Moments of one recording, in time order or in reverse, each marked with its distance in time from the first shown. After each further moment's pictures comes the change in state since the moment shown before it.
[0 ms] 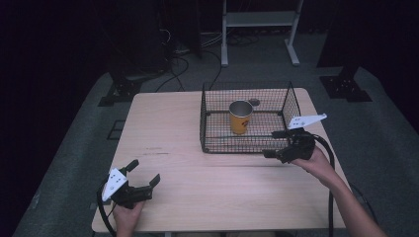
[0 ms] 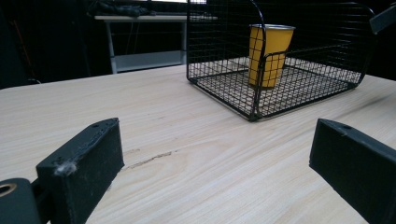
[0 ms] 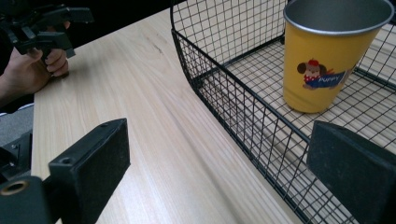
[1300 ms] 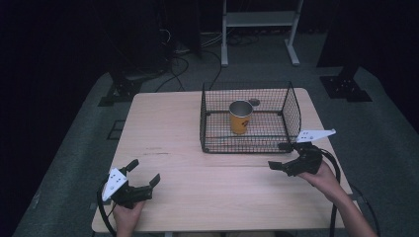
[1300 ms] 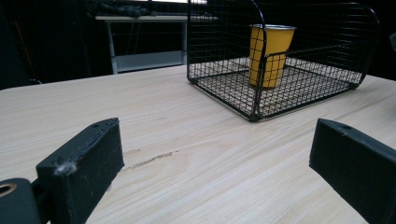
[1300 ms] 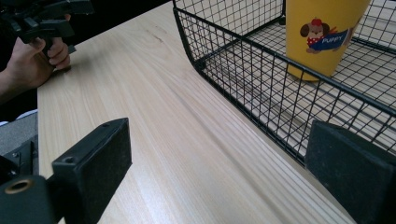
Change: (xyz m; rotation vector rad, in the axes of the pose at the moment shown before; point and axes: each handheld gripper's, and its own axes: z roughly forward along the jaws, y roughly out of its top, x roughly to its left) left arm 0.000 0.000 0.000 0.002 0.002 0.003; right arm 0.012 -0.038 -0.011 -0.026 -0.020 0.048
